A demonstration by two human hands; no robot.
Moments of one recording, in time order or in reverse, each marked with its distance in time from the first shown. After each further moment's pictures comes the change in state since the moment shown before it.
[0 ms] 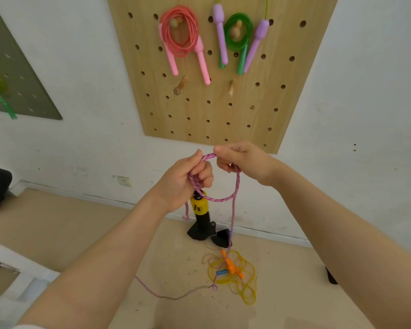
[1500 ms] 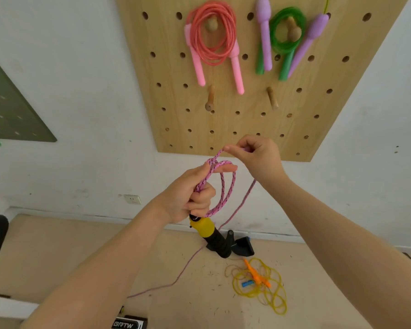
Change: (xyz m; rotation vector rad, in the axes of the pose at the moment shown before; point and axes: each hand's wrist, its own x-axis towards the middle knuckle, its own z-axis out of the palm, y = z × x) left_hand 0.052 0.048 -0.161 -0.018 -0.384 -0.226; right_hand 0.163 0.021 0.047 -0.109 0.747 0.022
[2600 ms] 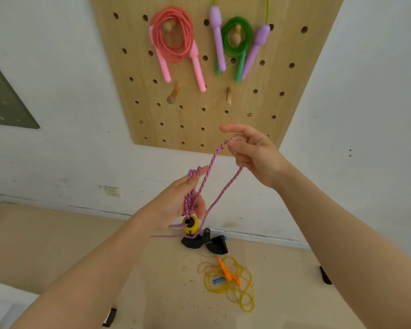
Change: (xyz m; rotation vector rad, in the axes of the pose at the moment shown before) left_hand 0.033 -0.061 0.104 0.135 0.408 -0.080; right_hand -0.039 0.007 -0.135 0.607 -0.470 0.153
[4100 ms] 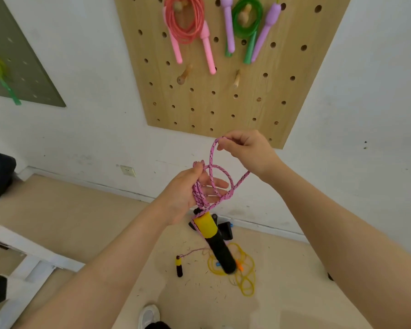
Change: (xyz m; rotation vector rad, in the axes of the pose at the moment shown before) left_hand -0.043 -0.006 0.068 -0.066 0.211 0.031; right_hand -0.040 0.004 0.016 -0.674 0.034 -0.042
